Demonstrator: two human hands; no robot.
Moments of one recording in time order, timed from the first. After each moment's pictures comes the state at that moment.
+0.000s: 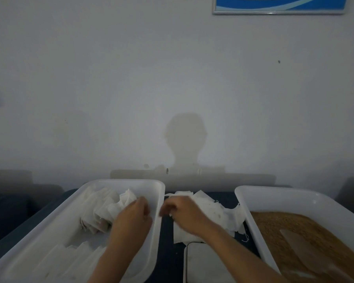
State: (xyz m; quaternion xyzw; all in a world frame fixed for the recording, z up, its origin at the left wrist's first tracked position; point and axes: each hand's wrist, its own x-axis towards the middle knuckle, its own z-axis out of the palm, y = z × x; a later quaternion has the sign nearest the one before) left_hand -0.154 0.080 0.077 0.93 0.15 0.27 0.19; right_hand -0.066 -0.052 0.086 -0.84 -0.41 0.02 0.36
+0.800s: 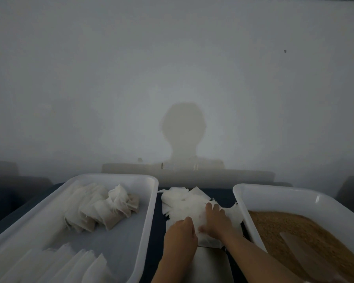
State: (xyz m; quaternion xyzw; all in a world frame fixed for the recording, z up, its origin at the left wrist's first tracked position) left_hand -0.061 -0.008 0.002 0.96 0.07 0.15 0.22; right_hand 0.065 -0.106 -0.019 -0.98 -0.18 0.05 0.07
